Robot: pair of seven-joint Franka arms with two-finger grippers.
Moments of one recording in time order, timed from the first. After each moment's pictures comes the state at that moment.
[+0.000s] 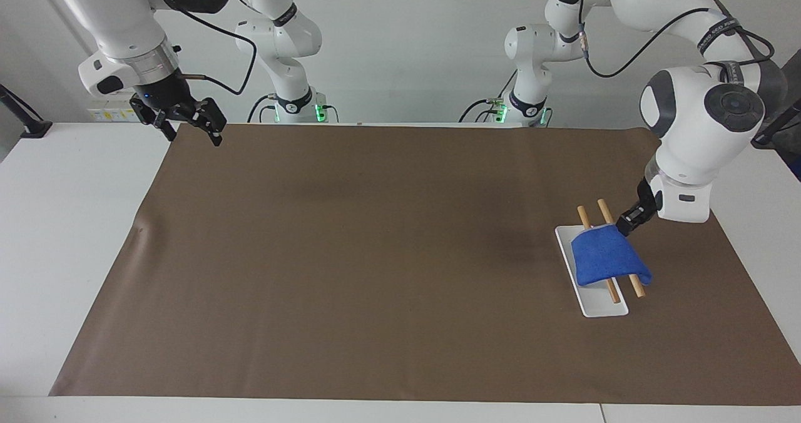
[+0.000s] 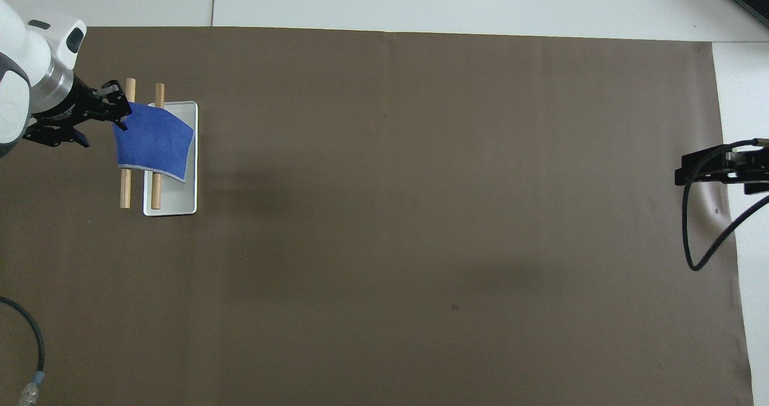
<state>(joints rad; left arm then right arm) -0.02 0.31 -0.08 -1.44 0.15 1.65 -0.56 0.01 -0.03 -0.07 -1.60 0.00 1.55 0.08</state>
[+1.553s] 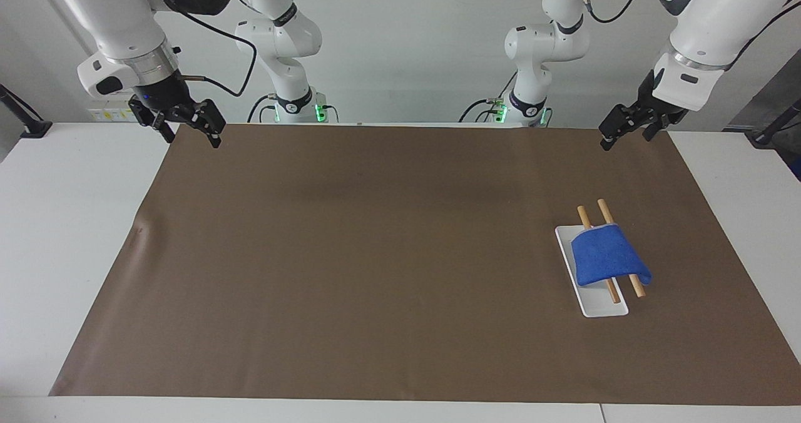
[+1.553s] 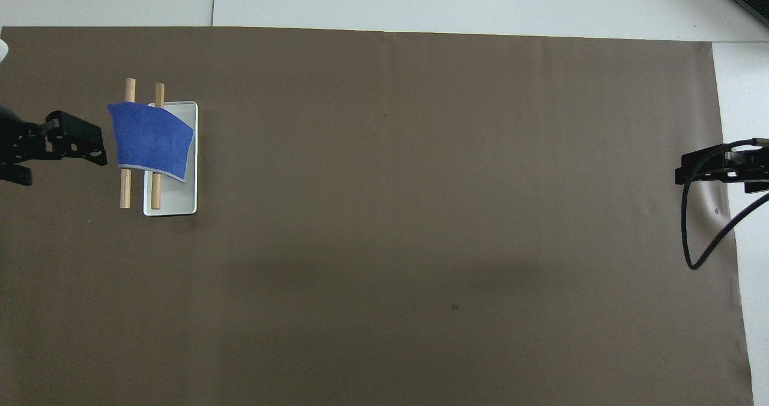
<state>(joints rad) -0.02 0.05 -0.09 -1.44 -0.01 1.44 -0.26 0.01 -0.03 -0.07 -1.61 -0.01 1.57 0.07</state>
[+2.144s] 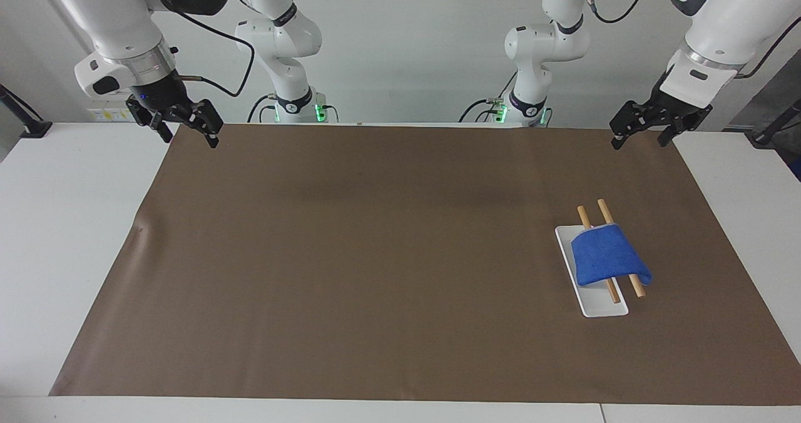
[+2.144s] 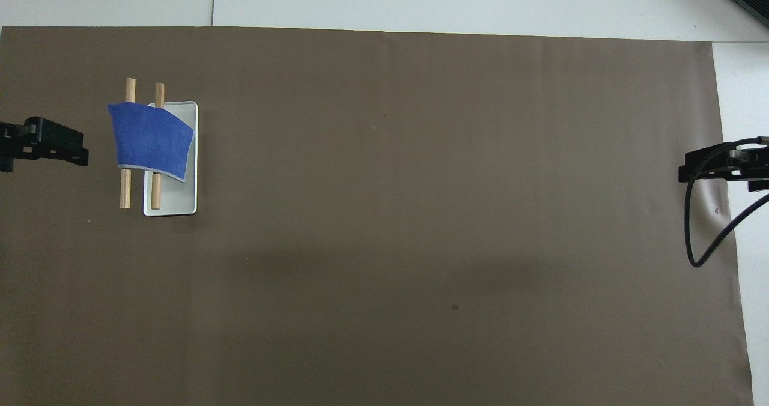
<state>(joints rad) -0.02 0.05 -0.06 -1.44 -0.01 1.49 -0.10 0.01 -0.03 -0.08 -1.61 -0.01 1.57 0.07</state>
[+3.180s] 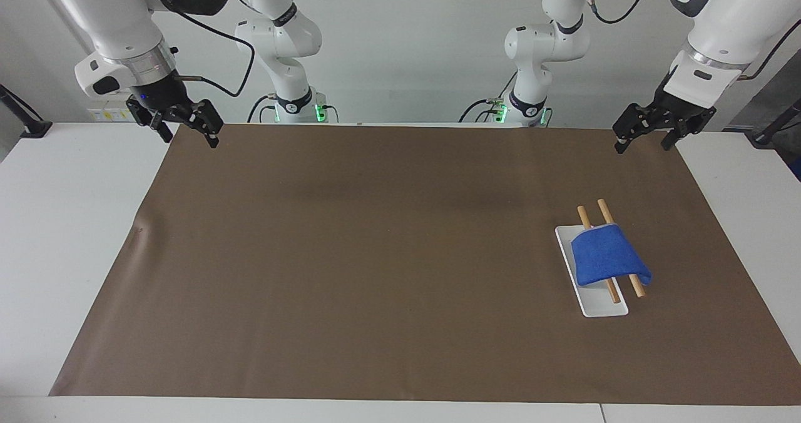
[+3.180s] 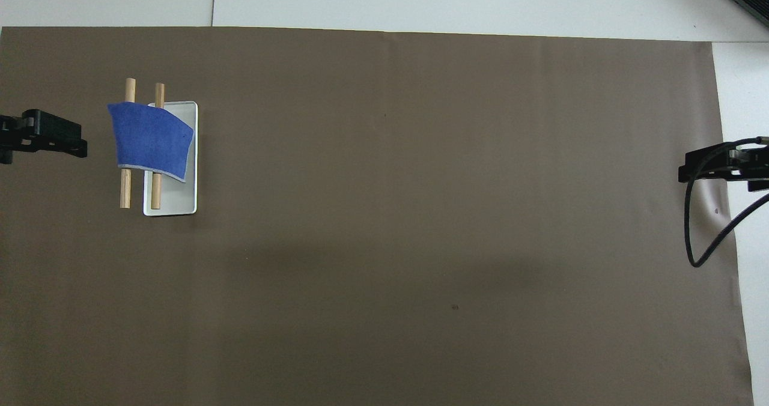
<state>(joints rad) -0.02 0.05 -0.05 -1.45 -0.01 1.51 -0.10 0.01 -0.03 -0.08 -1.61 -0.01 1.57 0.07</state>
